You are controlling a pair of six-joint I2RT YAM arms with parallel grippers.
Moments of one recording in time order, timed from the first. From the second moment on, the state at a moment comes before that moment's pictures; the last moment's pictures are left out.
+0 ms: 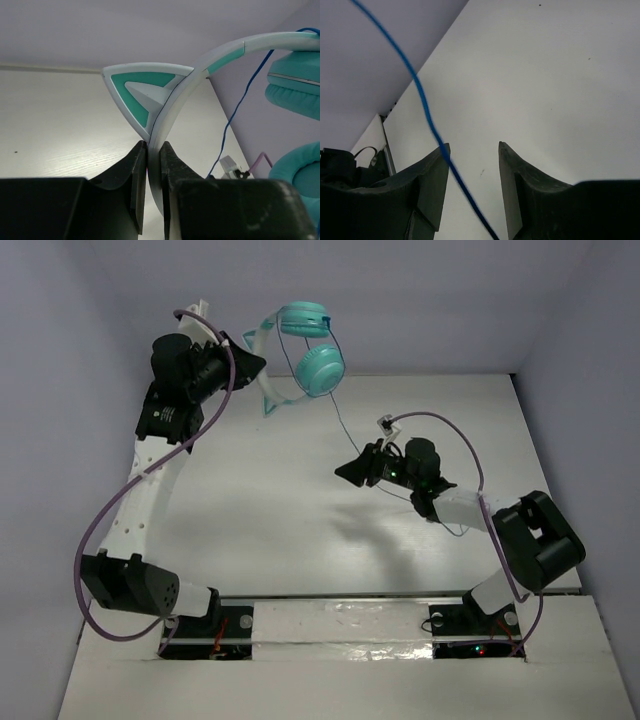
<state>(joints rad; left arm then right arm) -0.17 1.37 1.54 -0.29 0.36 -0.56 0.50 1.55 0.71 0.71 -0.54 0.57</state>
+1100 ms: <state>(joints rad) -0.08 1.48 1.71 -0.39 0.21 -0.52 0.58 1.59 0.63 0.55 -0.43 0.63</state>
